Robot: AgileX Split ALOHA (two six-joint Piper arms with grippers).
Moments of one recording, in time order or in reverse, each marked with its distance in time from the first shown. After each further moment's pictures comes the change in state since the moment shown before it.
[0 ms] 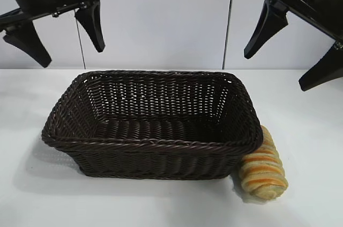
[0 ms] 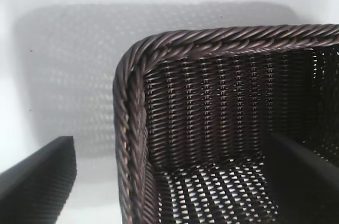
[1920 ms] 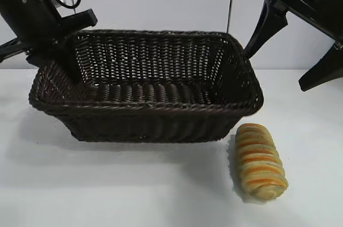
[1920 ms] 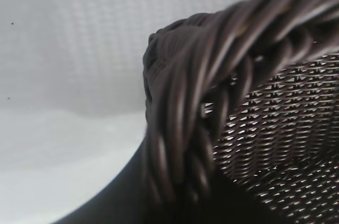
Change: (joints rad) left arm -0.025 0.183 0.158 -0.084 -0.176 0.178; right arm 0.000 0.000 0.000 0.000 0.000 0.003
